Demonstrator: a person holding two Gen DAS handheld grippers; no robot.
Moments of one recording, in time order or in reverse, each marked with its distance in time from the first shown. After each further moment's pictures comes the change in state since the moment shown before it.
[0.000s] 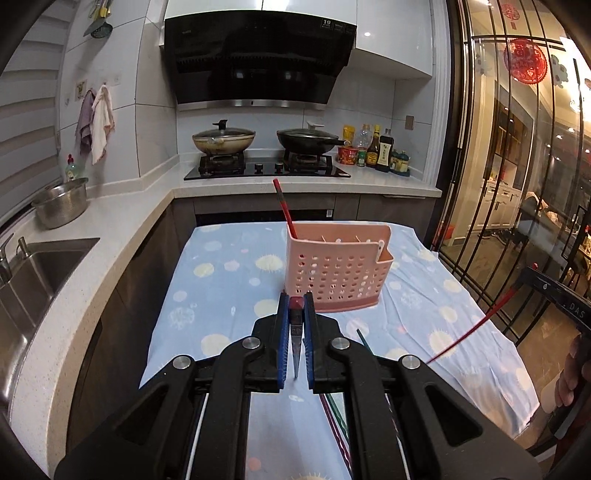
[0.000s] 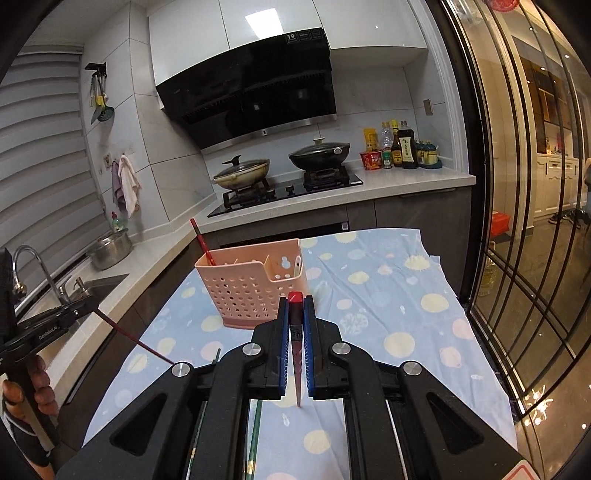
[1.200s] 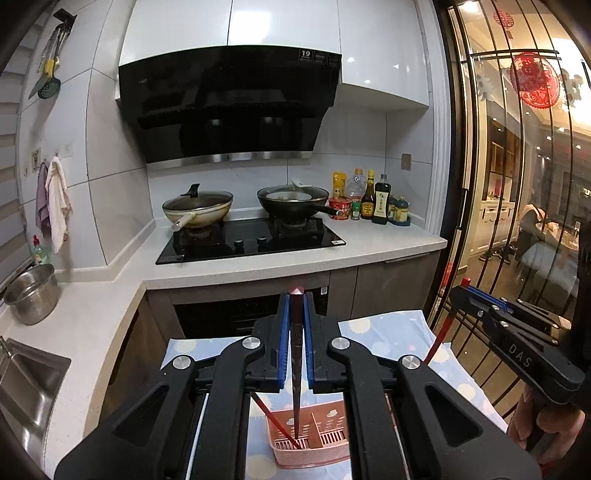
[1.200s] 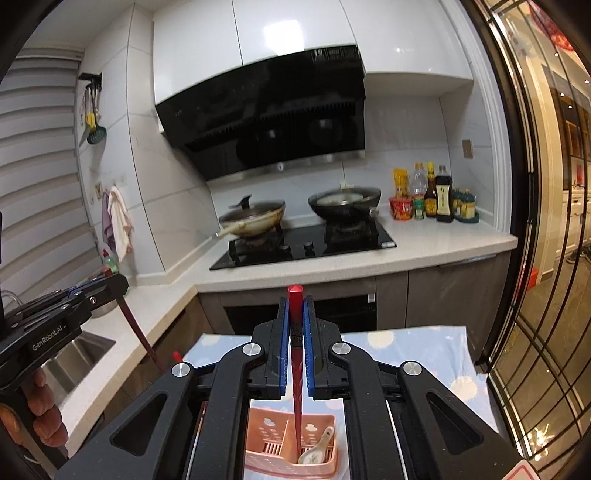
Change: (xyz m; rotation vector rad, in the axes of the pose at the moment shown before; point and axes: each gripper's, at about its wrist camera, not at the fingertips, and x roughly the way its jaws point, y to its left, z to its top) left arm 0.120 -0.030 0.190 0.070 -0.117 -0.022; right arm 0.162 0.041 0.177 -0.055 -0.067 0.028
